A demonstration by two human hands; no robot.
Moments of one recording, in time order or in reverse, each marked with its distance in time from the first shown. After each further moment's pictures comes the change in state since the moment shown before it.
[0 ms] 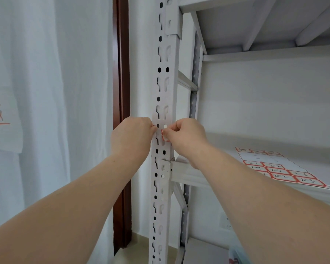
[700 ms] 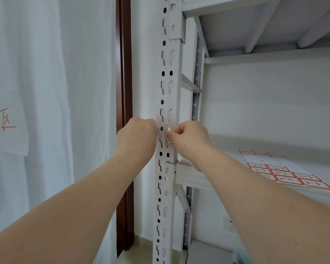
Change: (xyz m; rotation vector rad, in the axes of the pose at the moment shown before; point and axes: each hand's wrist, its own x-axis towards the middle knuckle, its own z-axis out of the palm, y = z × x) left_hand 0.001 -0.002 -0.003 0.084 -0.025 0.041; right_hand 0.001 -0.001 0.002 -0.019 0.018 0.004
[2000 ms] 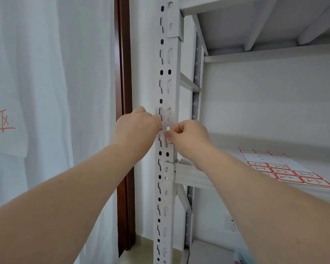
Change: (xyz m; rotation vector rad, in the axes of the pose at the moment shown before) left_hand 0.014 -0.005 -0.002 0.202 0.108 0.293; right_hand 0.000 0.002 0.000 0.011 0.008 -0.014
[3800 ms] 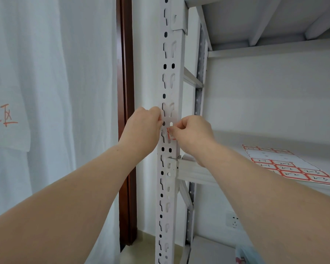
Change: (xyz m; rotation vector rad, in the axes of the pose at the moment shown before) left_hand -0.003 0.003 0.009 -0.489 0.030 -0.153; right_hand -0.001 0.000 0.001 -0.024 0.005 -0.003
